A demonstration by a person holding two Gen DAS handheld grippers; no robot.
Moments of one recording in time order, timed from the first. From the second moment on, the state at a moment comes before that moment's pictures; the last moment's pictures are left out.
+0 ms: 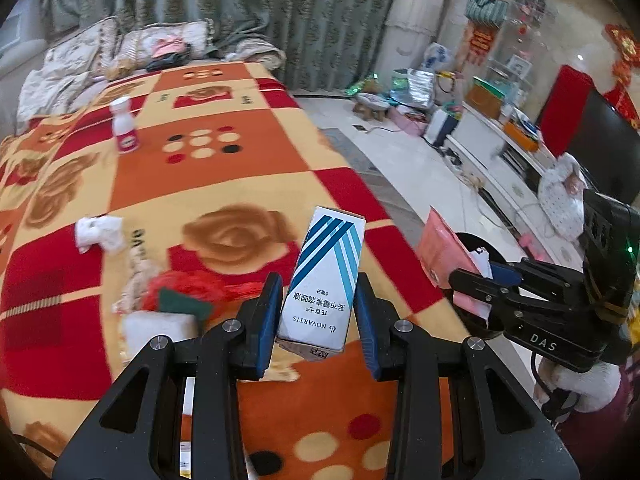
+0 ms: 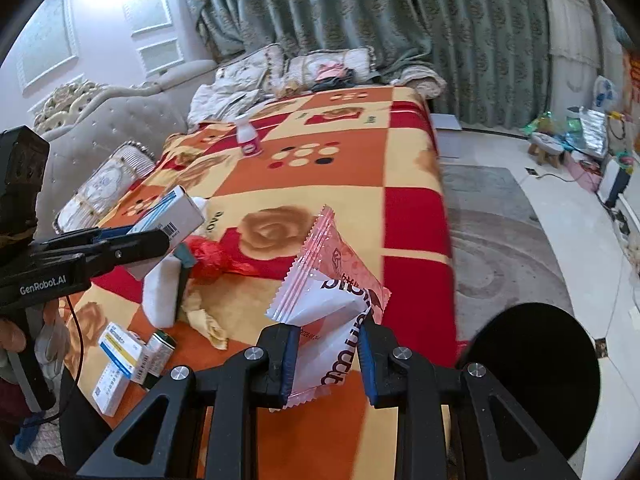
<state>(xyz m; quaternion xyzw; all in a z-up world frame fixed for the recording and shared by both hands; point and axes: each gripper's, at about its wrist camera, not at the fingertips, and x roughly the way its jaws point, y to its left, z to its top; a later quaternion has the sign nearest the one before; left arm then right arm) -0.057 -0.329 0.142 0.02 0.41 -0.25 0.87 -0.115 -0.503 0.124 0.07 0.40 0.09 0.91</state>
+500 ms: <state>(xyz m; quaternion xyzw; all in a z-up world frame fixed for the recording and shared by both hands) -0.065 -0.427 0.133 0.05 0.43 -0.31 0.85 -0.152 -0.592 0.116 0.11 0.41 0.01 0.91</state>
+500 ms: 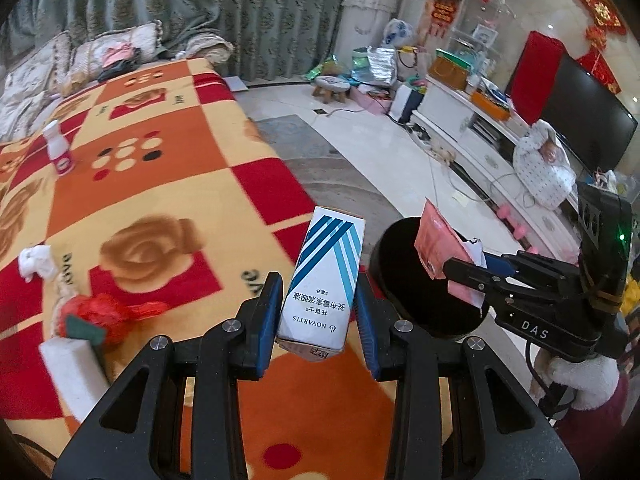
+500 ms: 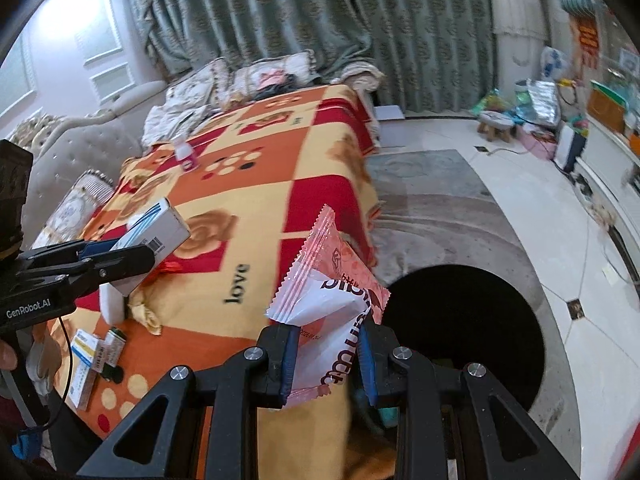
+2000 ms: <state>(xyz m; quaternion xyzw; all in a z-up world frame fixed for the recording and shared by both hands) -0.058 -0.510 0.091 0.03 0.47 -0.34 0.81 -0.165 -0.678 0.072 0.20 0.43 -0.06 0.88</state>
